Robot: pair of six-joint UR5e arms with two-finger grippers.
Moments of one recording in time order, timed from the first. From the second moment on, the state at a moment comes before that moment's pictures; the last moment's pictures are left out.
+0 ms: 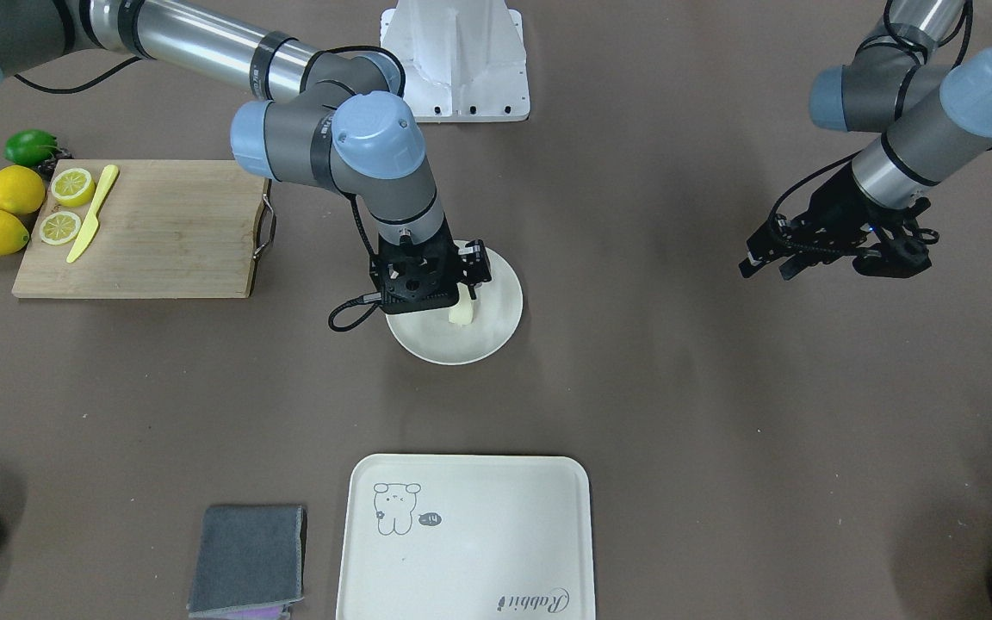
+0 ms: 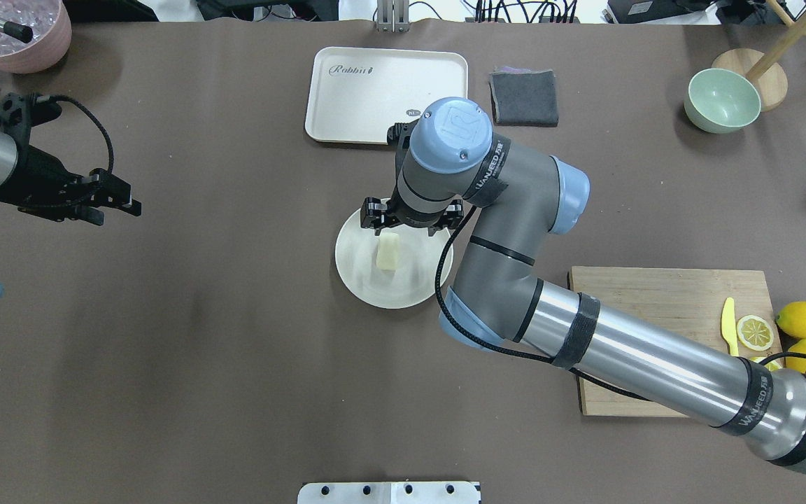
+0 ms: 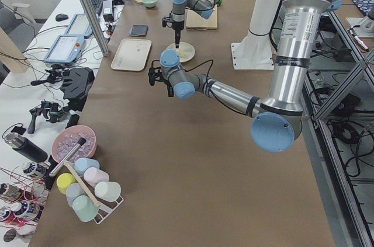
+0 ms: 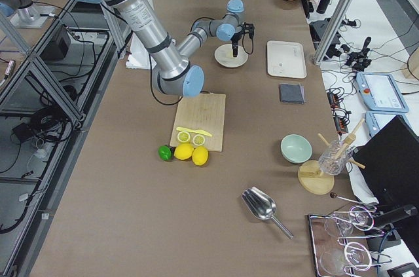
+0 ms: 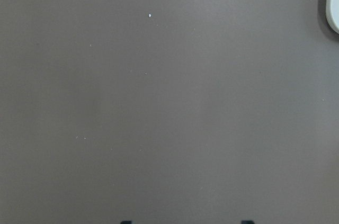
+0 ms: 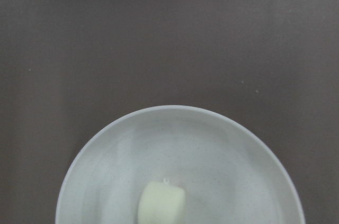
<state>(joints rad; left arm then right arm) -0.96 -1.71 -1.74 -2.18 -2.30 -1.13 0.60 -0.77 1.46 -1.38 1.97 1.17</state>
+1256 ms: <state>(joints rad) -1.40 -1.64 -1.71 -1.64 -2.30 -0.15 1.29 -1.43 1.71 -1.56 2.29 0.04</state>
